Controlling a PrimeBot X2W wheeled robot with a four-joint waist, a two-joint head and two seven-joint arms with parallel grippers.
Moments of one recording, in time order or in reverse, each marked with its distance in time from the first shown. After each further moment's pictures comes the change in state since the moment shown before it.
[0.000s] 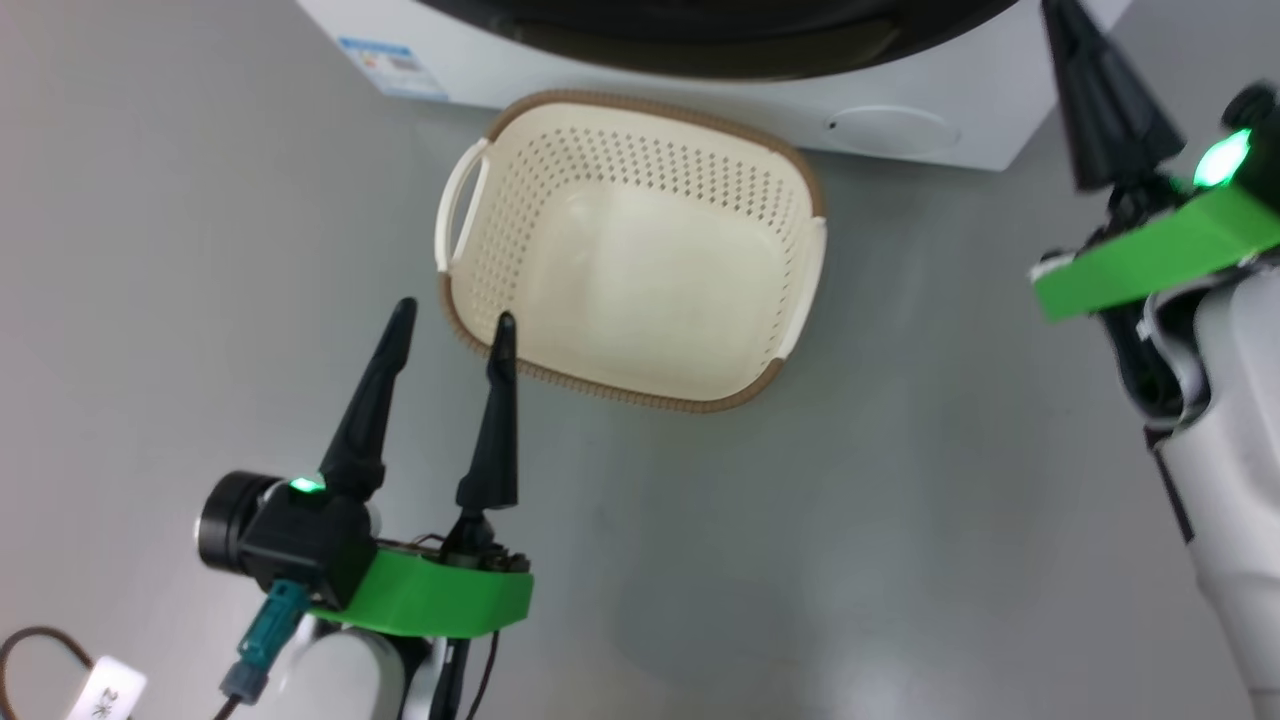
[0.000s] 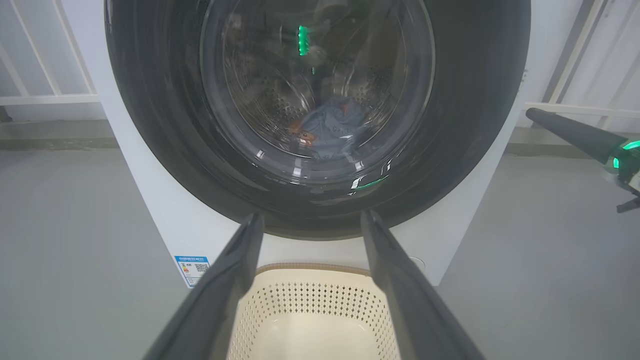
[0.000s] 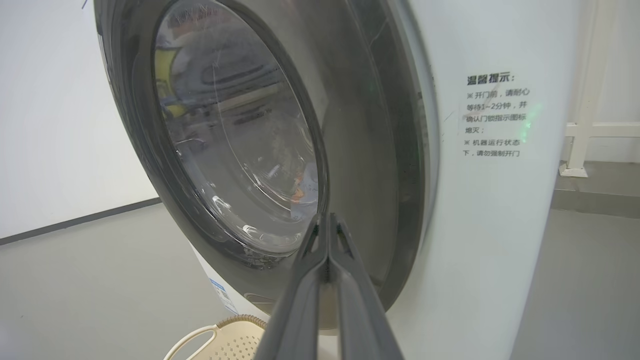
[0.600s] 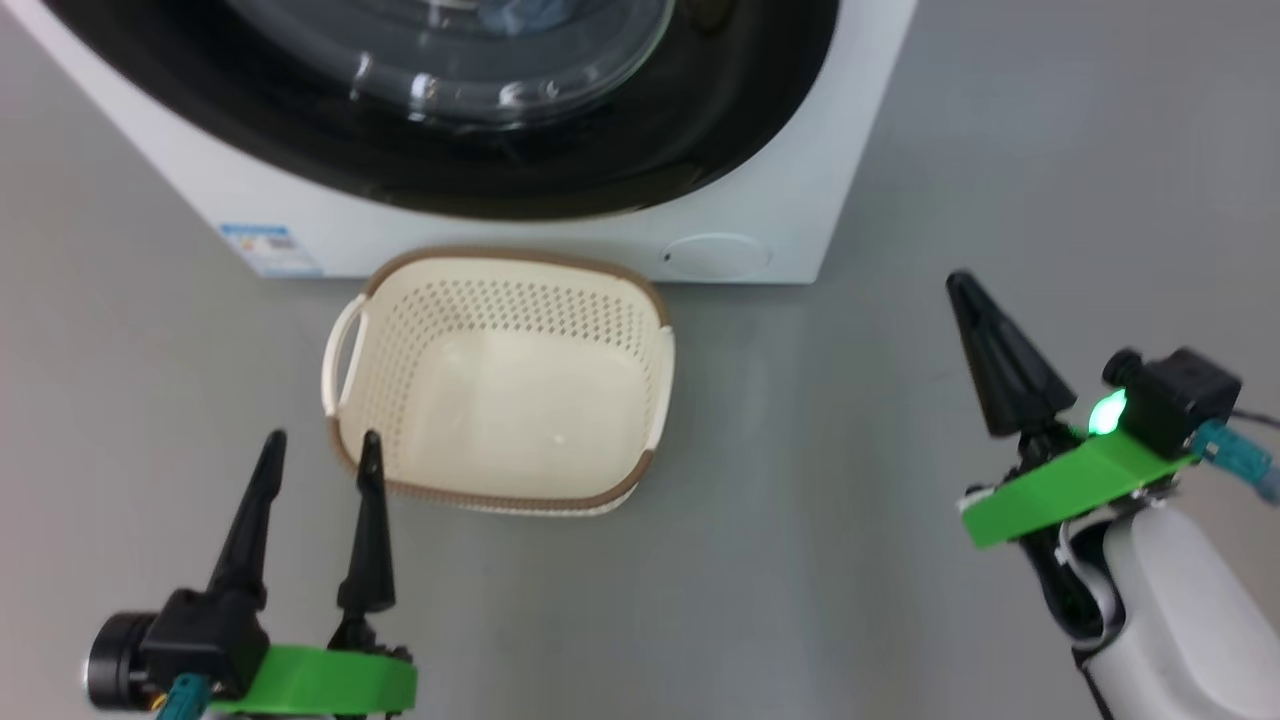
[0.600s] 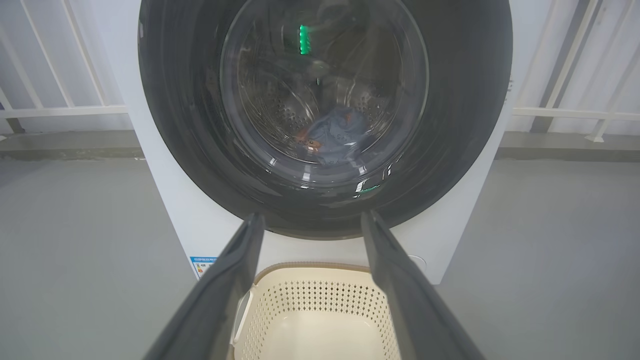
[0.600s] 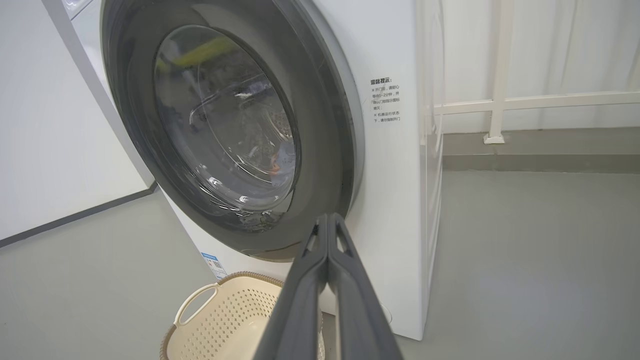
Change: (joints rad) left arm 0.205 0.002 0.237 0.044 0.083 -0.074 0.000; right arm 0.389 0.102 -0.020 -0.109 0.004 0.000 0.000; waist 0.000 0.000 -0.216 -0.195
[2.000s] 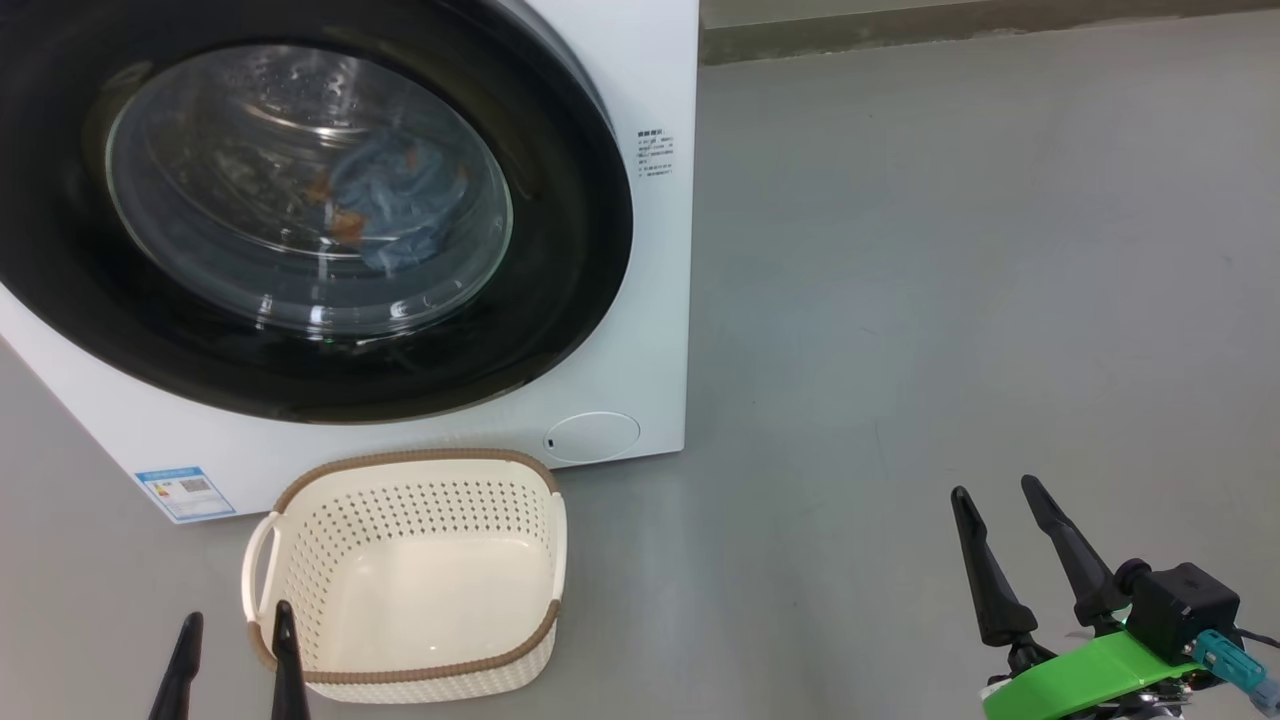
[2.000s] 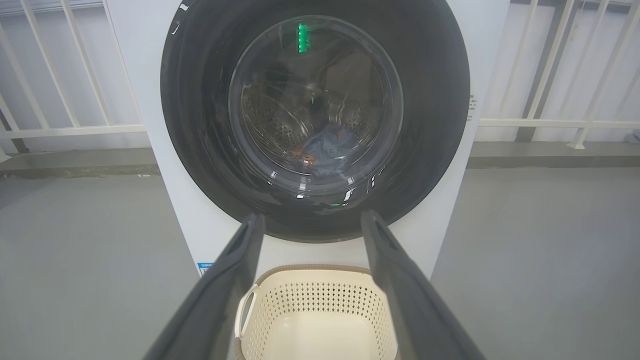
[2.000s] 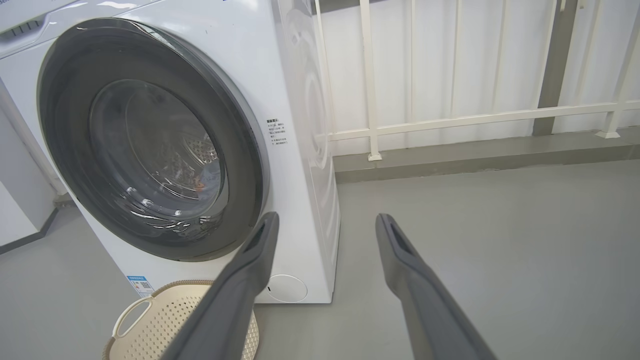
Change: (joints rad) left arm 0.252 0.004 0.153 0.024 0.008 0.000 0.000; right arm 0.375 0.129 -0.174 -0.090 -0.151 0.000 0.000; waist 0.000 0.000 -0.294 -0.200
